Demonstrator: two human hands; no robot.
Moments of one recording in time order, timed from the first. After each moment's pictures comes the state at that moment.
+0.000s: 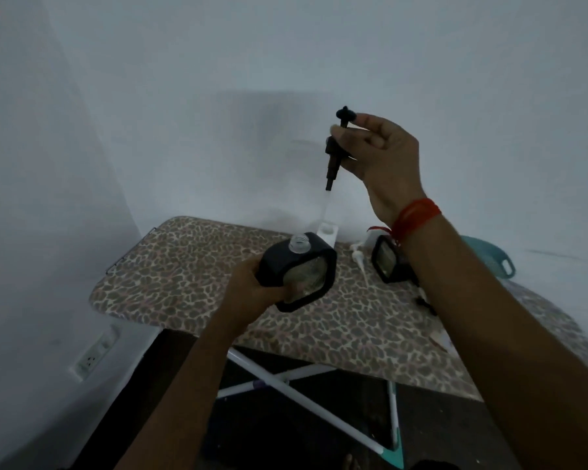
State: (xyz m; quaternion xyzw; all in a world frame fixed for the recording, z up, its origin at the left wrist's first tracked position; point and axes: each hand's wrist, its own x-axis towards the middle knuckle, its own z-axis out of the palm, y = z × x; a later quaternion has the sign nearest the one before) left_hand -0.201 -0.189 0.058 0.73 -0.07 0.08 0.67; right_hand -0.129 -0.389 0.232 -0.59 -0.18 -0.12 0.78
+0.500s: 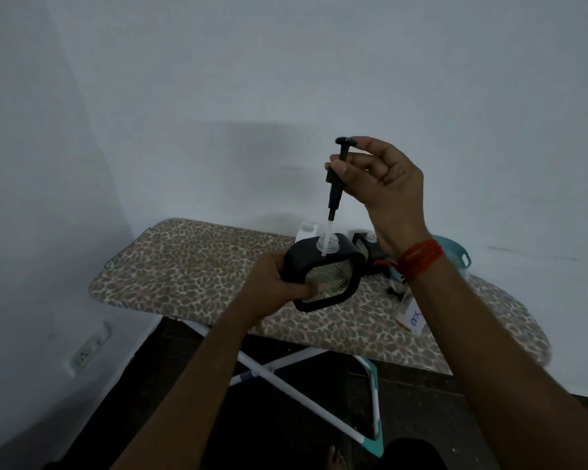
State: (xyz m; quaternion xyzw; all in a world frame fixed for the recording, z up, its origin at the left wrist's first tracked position) left_hand -0.262 -0.255 0.101 0.71 -0.16 0.04 0.68; right_hand -0.239 -0.436 0.232 -0.60 -0.24 -0.17 0.75
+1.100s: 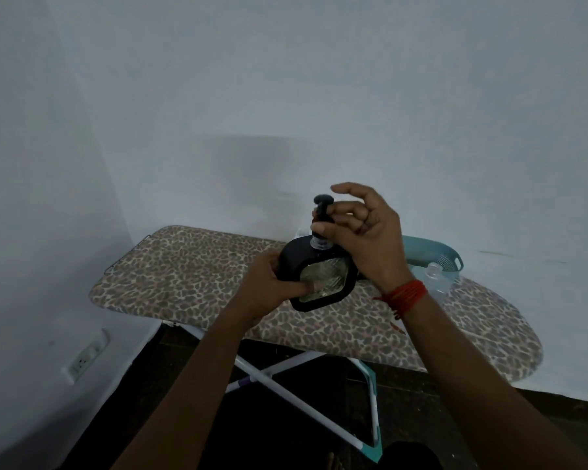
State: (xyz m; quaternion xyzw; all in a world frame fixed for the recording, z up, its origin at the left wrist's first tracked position) left_hand -0.272 -0.260 0.113 0.70 -0.14 0.03 0.70; right_hand -0.254 -0.444 0.184 -0.66 -0.27 -0.15 0.69
